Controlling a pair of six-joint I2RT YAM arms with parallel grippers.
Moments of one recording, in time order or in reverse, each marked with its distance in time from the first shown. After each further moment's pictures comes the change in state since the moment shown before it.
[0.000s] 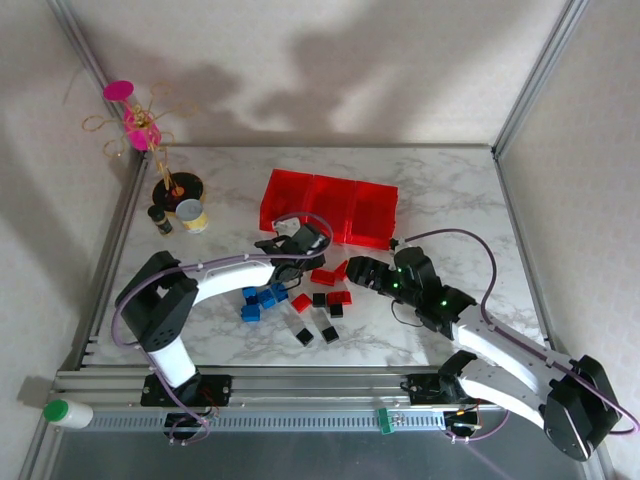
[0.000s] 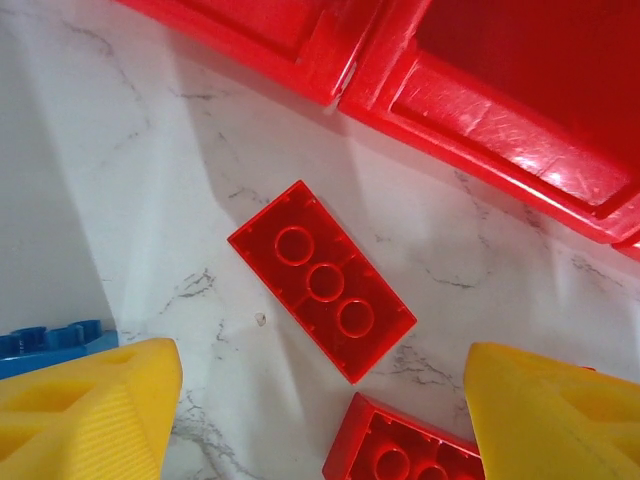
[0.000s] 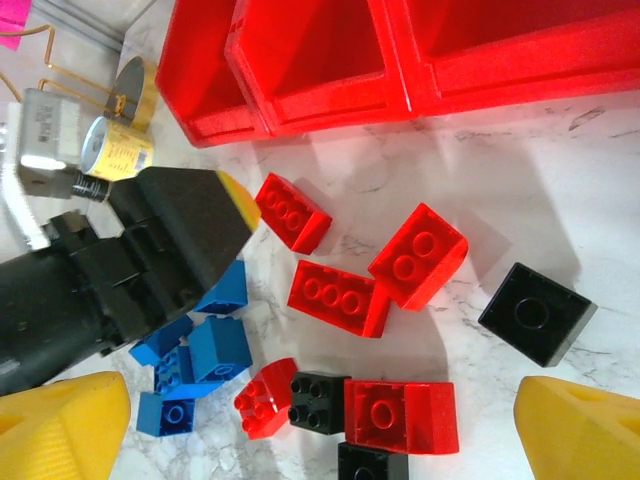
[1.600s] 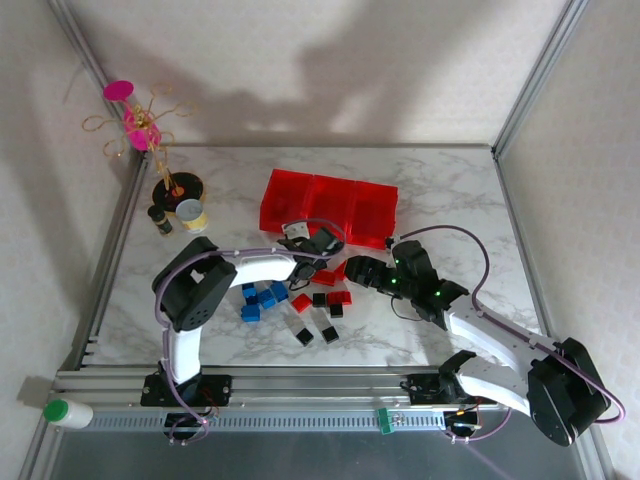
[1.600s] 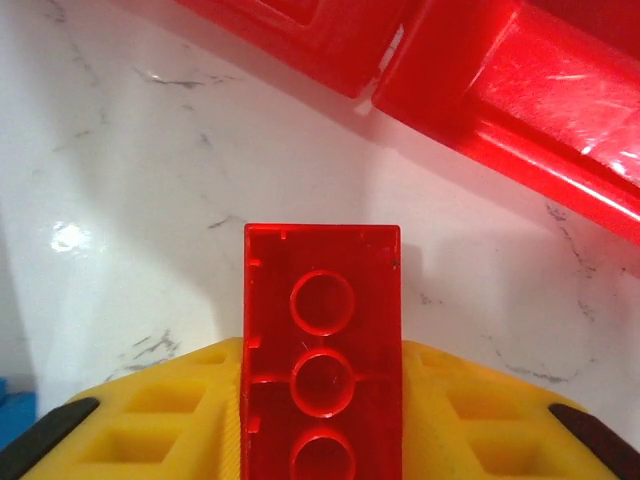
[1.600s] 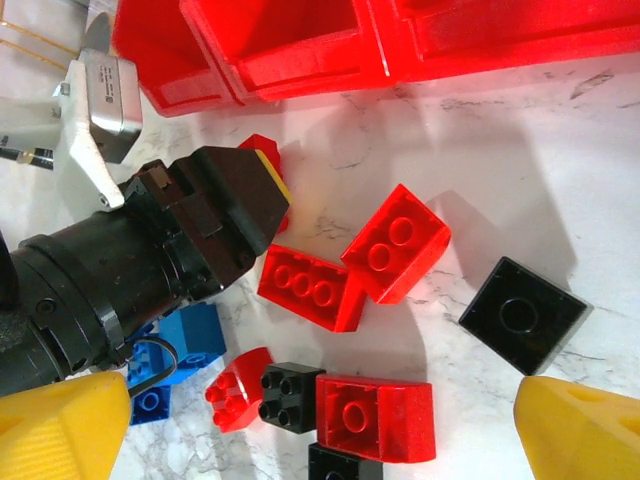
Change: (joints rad) left arm -0.008 0.200 0.099 0.005 -0.092 -0.037; right arm -0.061 0.112 0.008 0.041 -0.110 -0.051
